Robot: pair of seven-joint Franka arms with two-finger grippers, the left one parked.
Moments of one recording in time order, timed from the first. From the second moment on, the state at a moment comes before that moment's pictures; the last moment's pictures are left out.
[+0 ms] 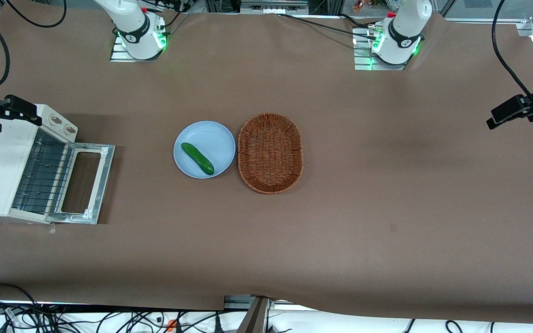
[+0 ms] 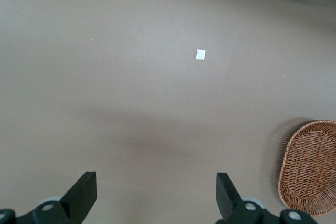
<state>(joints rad) 0.02 0.11 -0.09 -1.52 0.02 1.57 -0.26</state>
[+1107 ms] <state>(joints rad) 0.01 0.08 -0.10 -1.49 -0.03 1.52 -0.19</state>
